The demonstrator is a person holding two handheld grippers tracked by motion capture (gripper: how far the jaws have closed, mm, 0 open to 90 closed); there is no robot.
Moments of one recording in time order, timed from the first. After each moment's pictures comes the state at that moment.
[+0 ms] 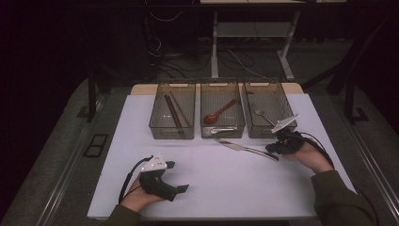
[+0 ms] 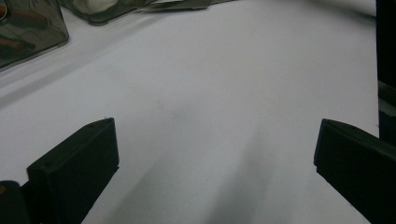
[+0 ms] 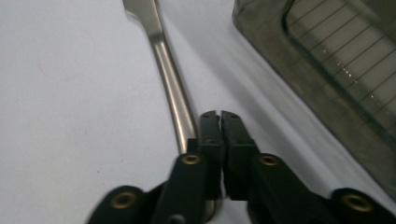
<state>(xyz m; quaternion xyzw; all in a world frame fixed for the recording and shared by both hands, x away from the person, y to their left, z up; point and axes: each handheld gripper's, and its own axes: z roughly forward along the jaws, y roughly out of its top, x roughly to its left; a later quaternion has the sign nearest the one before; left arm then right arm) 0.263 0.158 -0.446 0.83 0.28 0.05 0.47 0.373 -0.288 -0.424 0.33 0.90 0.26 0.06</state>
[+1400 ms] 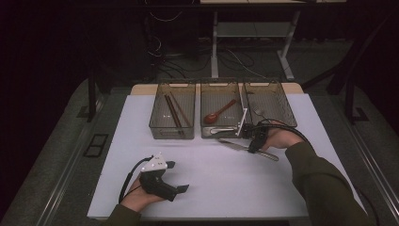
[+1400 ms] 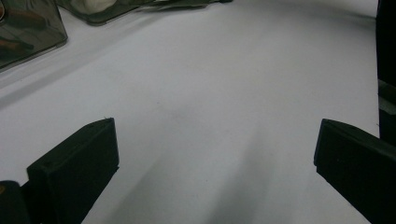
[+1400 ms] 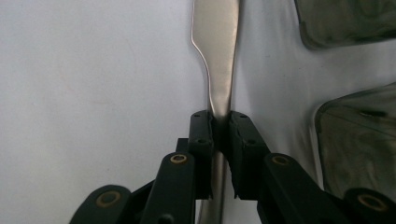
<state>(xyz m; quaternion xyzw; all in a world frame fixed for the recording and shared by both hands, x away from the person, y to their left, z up) 0.263 0.157 -0.446 0.83 0.28 0.05 0.47 0.413 -0.189 -0.418 0.15 0.99 0.05 0.01</state>
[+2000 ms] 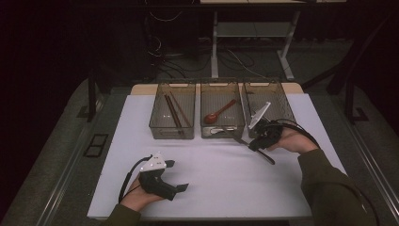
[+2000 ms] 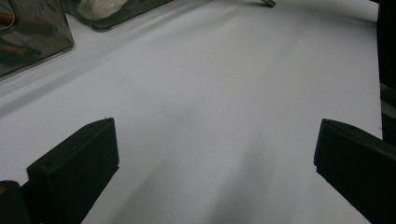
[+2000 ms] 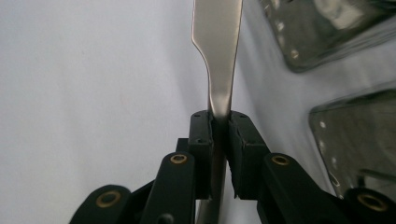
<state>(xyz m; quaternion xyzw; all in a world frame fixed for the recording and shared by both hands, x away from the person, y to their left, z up) 0.264 0.159 -0.446 0.83 0.28 0.06 0.48 0.397 -0.227 -0.395 0.19 0.96 0.21 0.00</state>
